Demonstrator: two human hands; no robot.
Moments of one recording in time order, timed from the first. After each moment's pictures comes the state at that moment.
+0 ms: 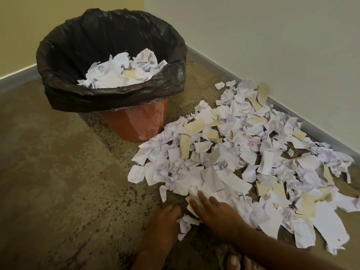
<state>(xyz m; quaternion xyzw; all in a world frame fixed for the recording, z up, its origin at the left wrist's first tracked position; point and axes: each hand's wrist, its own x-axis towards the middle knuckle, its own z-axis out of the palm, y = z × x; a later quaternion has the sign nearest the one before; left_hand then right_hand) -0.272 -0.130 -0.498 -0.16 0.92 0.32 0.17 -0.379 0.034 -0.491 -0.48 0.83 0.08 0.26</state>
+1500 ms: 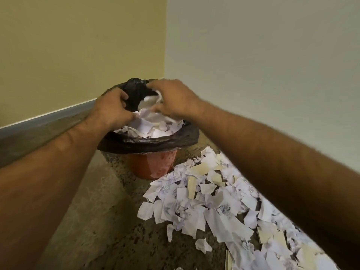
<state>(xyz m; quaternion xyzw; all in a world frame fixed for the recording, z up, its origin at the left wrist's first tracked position) -0.428 -0.366 -0.236 -0.32 0.89 0.29 -0.15 -0.535 -0.225 -0.201 -0.48 0.87 -0.13 -0.01</state>
